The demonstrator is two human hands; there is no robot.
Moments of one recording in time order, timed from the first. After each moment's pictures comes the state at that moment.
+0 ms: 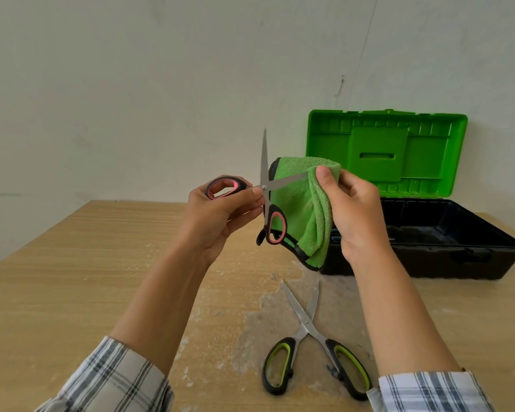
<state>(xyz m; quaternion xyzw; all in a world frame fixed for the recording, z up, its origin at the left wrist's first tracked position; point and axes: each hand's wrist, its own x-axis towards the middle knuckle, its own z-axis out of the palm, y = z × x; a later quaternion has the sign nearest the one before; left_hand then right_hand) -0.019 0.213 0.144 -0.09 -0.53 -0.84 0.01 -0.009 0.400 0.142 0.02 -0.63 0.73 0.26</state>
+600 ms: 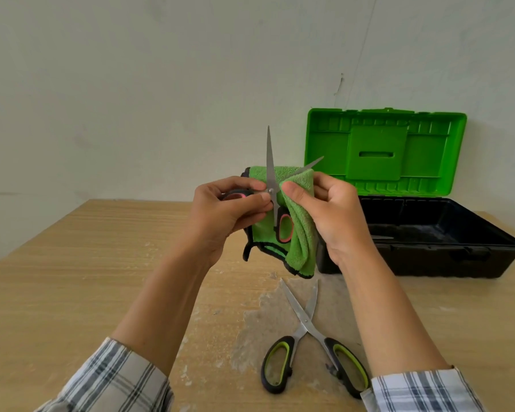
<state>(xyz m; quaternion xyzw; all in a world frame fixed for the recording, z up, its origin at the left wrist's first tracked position) -0.016 0.217 0.143 -0.14 -0.61 -0.78 0.03 -0.008 0.385 0.136 0.10 -0.66 0.72 0.20</state>
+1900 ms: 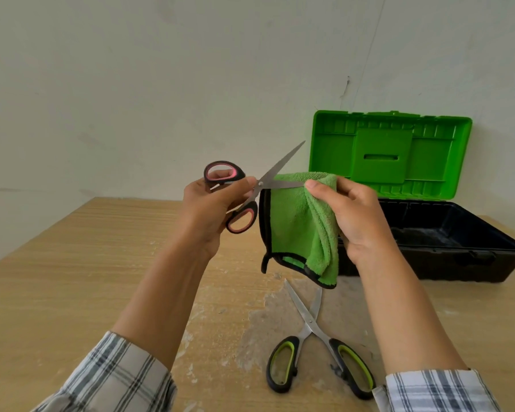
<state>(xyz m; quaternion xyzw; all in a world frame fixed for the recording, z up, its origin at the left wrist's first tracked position) -0.023 0.203 0.147 -0.07 -0.57 -0.82 0.07 -0.006 0.400 0.143 0.02 -0.66 0.73 0.18</state>
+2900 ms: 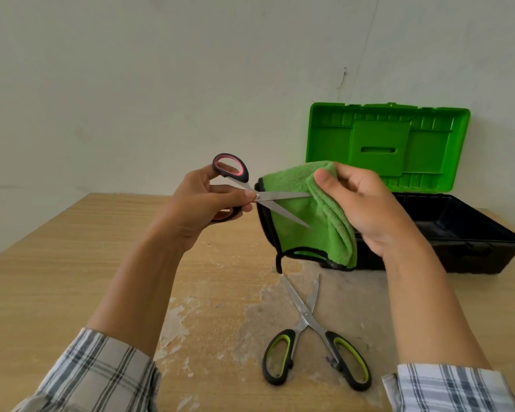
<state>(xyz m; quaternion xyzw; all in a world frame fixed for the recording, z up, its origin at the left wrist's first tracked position) -0.020 0.187 0.153 -0.14 -0.67 -0.72 -0.01 0.004 0.422 0.152 0.12 -0.76 0.62 0.13</state>
